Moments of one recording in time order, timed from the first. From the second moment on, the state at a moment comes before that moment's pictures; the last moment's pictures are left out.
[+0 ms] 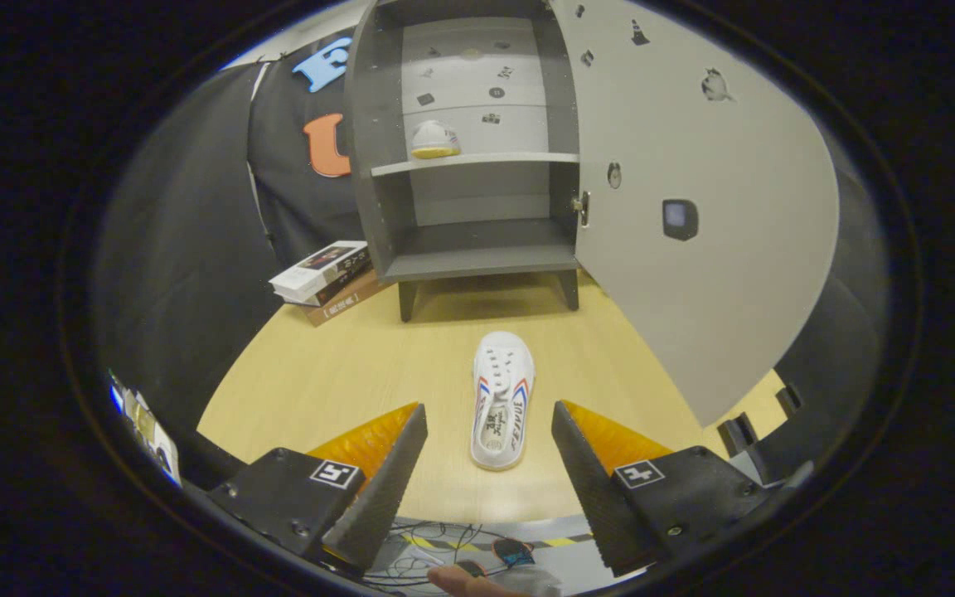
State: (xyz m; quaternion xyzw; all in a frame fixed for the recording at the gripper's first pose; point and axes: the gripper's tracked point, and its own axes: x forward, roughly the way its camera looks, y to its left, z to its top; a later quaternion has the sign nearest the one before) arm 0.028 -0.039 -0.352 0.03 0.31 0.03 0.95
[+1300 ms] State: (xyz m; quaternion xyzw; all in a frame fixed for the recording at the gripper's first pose) arm 0.138 -0.024 -0.465 0.06 0.39 0.04 0.92
